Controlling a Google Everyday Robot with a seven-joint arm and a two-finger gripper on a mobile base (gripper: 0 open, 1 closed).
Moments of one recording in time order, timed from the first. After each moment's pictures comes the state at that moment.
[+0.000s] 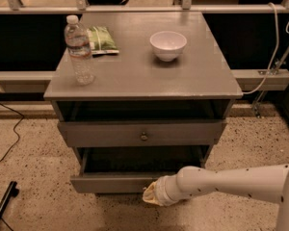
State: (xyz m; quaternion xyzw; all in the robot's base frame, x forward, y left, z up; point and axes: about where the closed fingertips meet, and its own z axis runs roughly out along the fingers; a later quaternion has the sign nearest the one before) arm 0.462 -0.020 0.400 -0.66 0.68 0.17 0.27
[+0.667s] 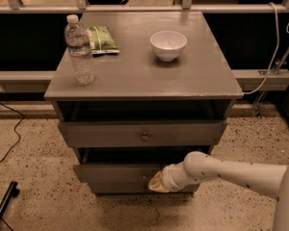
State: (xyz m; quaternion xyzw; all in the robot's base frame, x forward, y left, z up) arm 0.513 -0.044 0.391 -0.65 0.68 0.19 0.27
